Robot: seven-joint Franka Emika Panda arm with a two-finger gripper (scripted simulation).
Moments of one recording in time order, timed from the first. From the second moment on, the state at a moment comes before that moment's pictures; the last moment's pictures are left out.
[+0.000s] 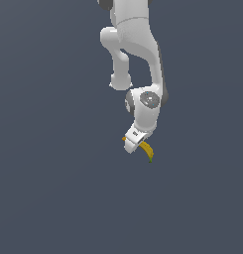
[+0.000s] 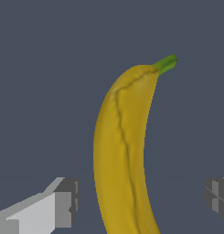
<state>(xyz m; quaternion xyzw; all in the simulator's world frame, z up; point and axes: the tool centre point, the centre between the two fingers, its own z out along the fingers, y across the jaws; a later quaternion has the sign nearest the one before) -0.042 0.097 0.040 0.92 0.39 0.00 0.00</state>
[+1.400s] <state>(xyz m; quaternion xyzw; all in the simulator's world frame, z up) -0.046 0.096 0.036 0.92 0.40 0.00 0.00</state>
